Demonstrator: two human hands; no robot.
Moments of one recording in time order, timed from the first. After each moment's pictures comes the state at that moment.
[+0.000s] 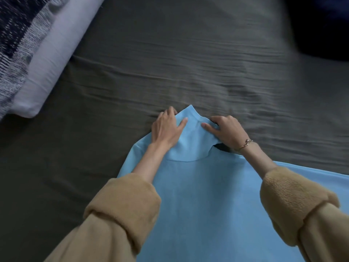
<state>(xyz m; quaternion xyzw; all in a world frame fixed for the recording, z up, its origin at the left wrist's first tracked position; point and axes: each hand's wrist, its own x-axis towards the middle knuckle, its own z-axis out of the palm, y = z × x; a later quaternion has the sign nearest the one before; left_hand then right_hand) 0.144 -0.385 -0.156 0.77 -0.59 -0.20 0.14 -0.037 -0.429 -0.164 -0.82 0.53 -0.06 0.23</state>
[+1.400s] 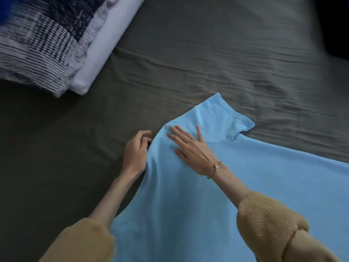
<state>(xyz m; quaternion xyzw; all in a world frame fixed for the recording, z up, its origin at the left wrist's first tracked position) 0.247 -0.227 -0.158 0.80 -0.41 -0.26 0.35 0.073 -0.296 -0.156 -0.93 0.31 -0.01 0.21</state>
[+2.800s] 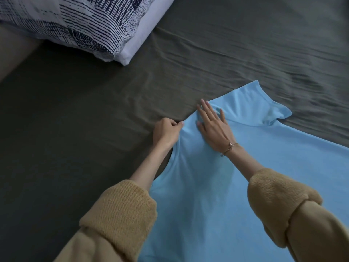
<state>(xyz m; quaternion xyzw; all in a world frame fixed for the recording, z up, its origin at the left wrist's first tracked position) 0.264 -0.200 -0.143 0.84 -0.33 -0.33 0.27 0.124 -0.272 -0.169 -0.90 0.41 -0.02 0.15</state>
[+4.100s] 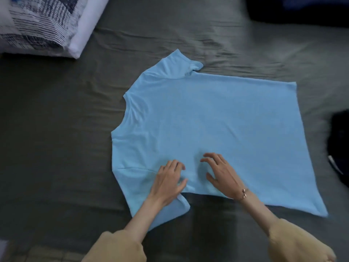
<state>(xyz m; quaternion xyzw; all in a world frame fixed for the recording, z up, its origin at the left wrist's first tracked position) 0.069 0.068 -0.149 0.61 -0.77 -0.15 0.11 -0.136 0.019 -0.156 -0.85 0.47 -0.10 0.23</state>
